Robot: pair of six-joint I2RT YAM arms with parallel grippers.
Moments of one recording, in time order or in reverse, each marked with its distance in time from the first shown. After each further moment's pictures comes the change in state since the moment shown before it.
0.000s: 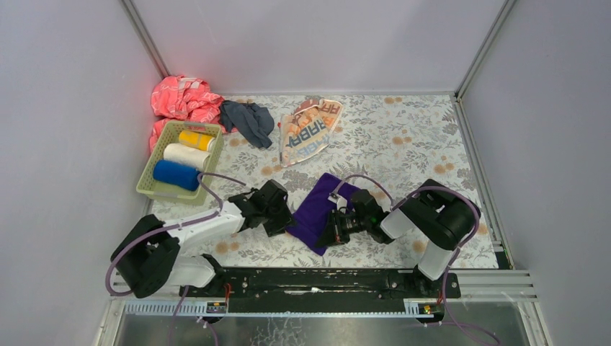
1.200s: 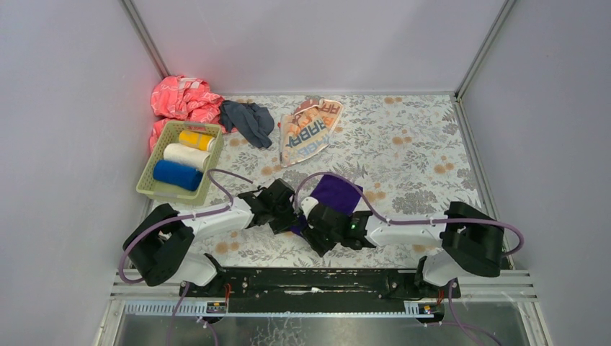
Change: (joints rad) left arm -0.016 0.130 0.040 0.063 -0.021 0.024; right arm 0.433 -0.267 0.390 -0.986 0.863 -0.652
